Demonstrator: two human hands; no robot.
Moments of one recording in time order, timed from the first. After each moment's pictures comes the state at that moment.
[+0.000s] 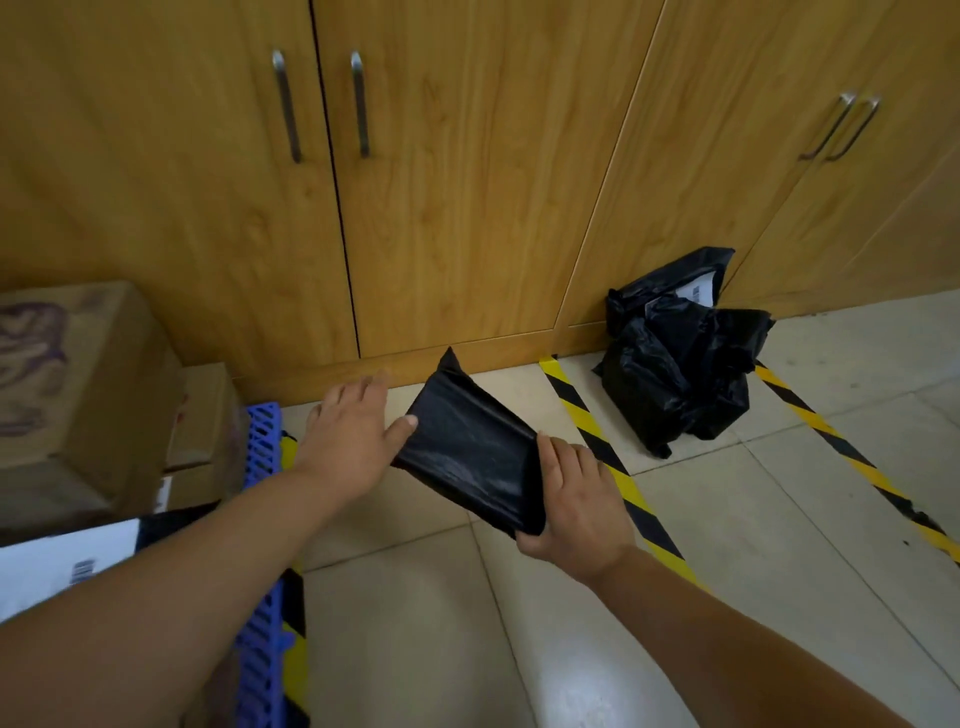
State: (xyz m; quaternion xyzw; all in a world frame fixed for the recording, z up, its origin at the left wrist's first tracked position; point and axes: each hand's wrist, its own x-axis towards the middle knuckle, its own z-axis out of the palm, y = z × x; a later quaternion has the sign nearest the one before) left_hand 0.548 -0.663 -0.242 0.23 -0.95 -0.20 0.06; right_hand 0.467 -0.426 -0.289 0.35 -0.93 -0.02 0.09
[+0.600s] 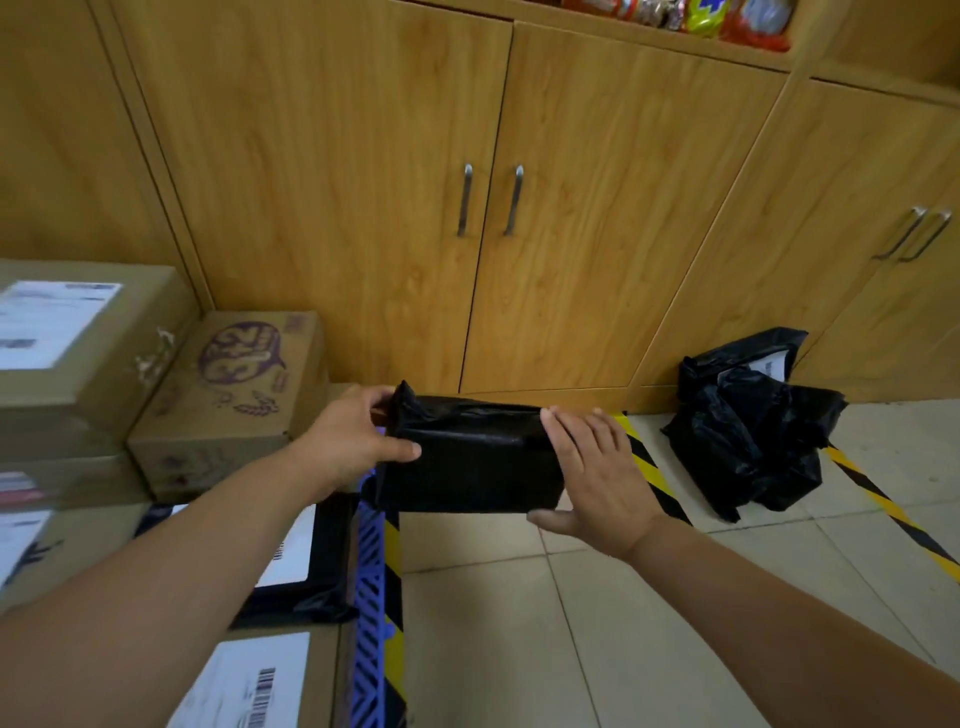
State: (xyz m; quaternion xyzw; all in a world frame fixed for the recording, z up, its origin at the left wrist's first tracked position) left_hand 0.674 -0.750 -0.170 0.28 -0.78 -0.55 0.07; right_hand 0.519 -0.509 -0.206 0.52 -0.82 -0.04 0.21
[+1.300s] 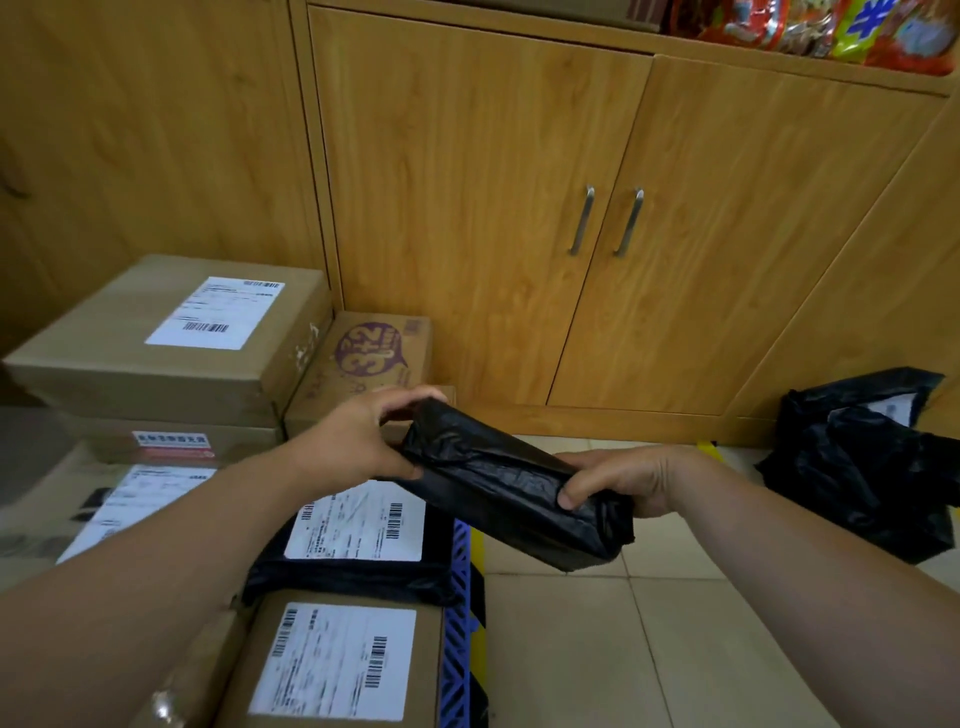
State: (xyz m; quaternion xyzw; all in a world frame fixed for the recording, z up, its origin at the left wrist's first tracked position) left_hand 0.778 -0.809 -0.154 0.17 -0.84 -0.50 0.13; right_hand 0.559 -0.610 -0.147 0.32 -0.66 0.21 -0.64
